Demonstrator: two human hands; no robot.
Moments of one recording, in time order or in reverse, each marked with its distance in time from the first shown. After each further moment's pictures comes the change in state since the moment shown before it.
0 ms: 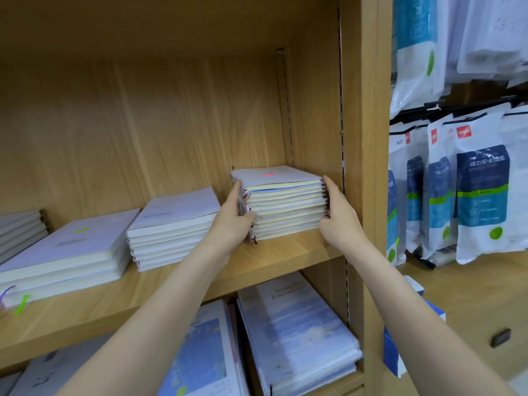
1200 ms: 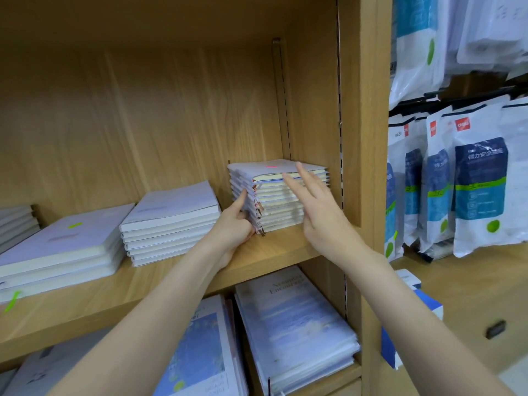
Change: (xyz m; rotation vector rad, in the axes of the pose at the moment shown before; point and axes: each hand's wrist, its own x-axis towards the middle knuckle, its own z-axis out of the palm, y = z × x) left_hand 0.007 -0.019 0.006 -0.121 -0.101 -0.138; right_hand -0.013 -0.004 0.010 -0.342 -0.070 -0.424
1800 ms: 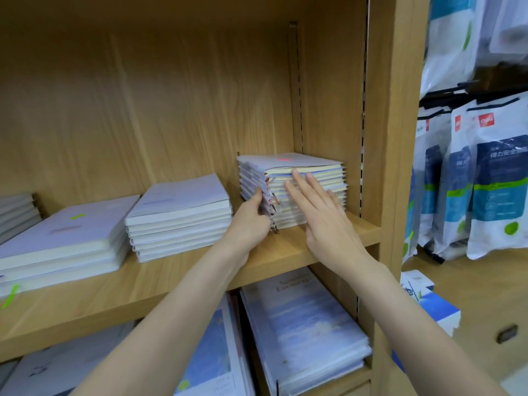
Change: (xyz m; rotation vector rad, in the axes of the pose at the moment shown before) left_hand 0.024 -0.019 0.003 0.222 0.034 0.060; right_hand 0.001 0.007 0.034 -0.145 0.017 -0.077
